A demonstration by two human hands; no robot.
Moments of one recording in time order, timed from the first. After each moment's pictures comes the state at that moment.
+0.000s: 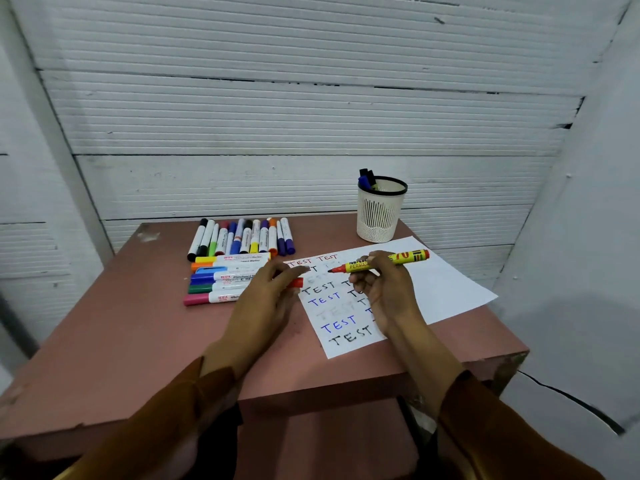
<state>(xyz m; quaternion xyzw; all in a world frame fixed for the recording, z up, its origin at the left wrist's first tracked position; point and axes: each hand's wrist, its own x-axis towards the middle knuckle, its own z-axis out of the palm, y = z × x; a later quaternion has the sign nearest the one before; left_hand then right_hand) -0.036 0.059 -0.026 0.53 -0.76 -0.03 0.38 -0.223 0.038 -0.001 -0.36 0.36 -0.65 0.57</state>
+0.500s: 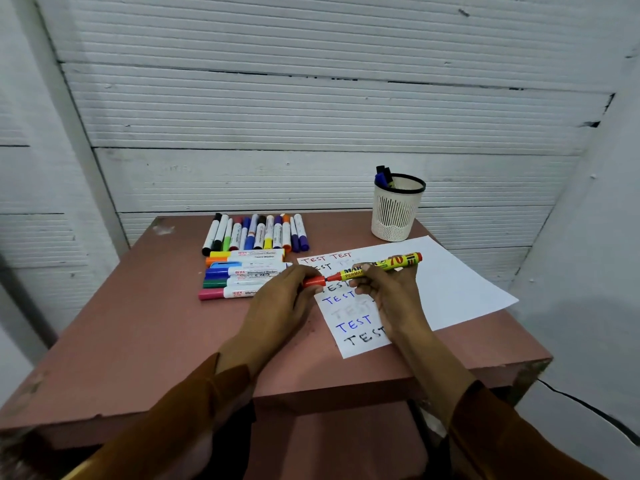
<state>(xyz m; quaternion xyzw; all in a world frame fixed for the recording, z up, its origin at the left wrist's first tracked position) -0.040 0.060 -0.026 0.53 -0.75 -0.03 0.40 -0.208 0.038 -0.010 -0.43 0.38 -0.64 0.51</state>
